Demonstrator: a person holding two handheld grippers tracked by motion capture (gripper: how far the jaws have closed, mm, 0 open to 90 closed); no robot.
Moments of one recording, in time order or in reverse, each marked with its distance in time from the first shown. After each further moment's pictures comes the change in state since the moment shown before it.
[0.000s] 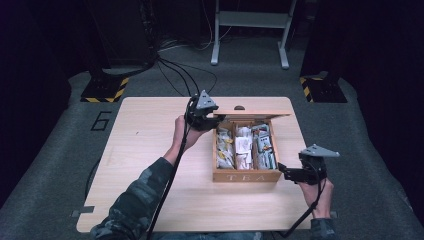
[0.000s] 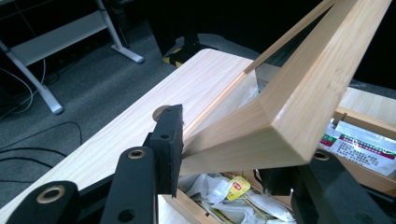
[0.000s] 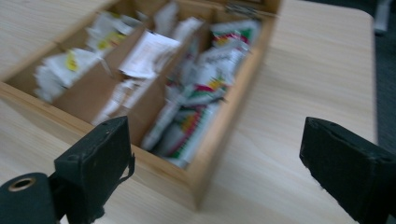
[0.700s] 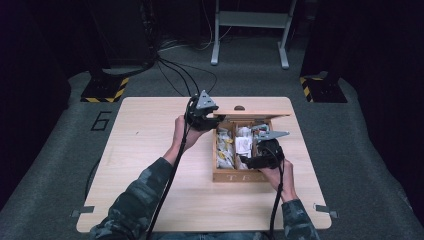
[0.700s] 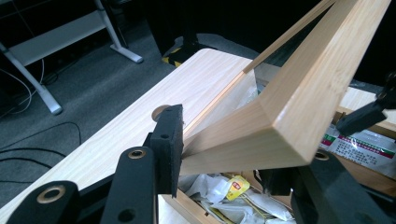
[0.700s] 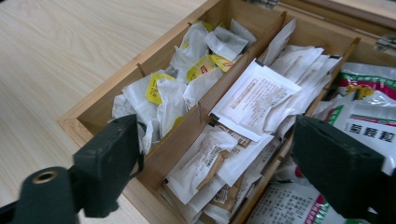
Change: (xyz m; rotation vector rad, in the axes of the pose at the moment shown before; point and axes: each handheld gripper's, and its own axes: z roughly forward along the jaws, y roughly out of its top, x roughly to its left) left arm 0.000 0.000 0.000 0.000 -0.003 0.001; right arm 0.061 0.049 0.077 0.116 0.183 -0.128
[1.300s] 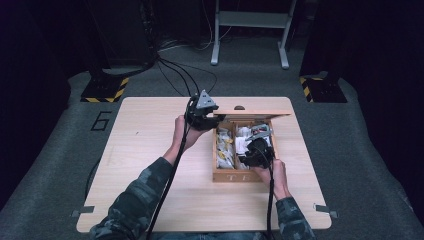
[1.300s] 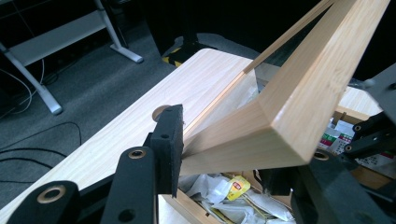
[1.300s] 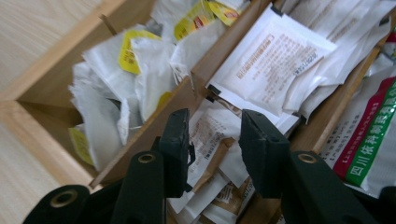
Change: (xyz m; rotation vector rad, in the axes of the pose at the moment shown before) left arm 0.001 0.001 0.000 0.003 0.000 0.011; right arm 0.001 0.000 0.040 0.182 -0.032 0.039
